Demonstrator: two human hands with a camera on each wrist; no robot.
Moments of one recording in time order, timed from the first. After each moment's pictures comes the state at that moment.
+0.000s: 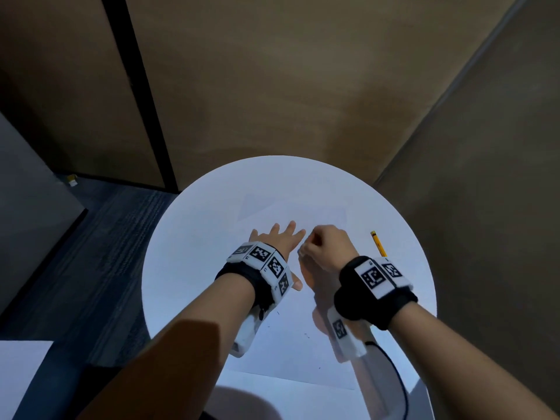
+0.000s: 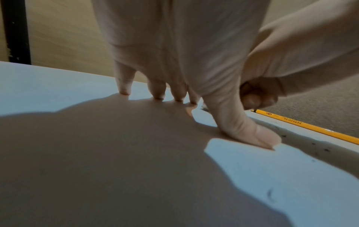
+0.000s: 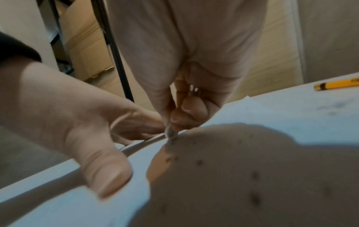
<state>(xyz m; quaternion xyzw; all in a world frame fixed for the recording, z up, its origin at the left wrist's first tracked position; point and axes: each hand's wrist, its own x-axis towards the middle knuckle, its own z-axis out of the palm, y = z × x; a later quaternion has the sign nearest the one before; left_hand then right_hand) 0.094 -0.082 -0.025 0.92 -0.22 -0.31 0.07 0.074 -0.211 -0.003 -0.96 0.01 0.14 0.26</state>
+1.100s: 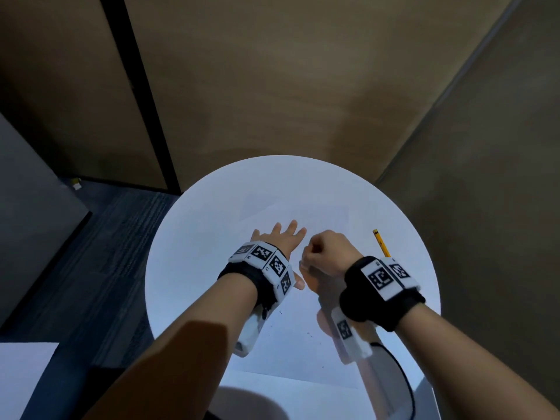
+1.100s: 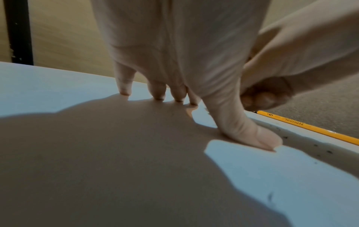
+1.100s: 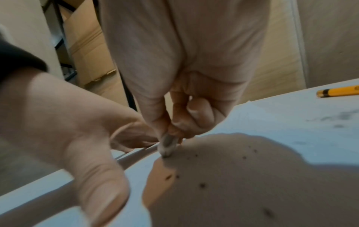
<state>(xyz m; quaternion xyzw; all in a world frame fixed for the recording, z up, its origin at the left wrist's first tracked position) 0.094 -0.082 -0.027 0.92 -0.22 -0.31 0.06 0.073 -0.213 -0.004 -0.95 0.00 0.21 0.24</state>
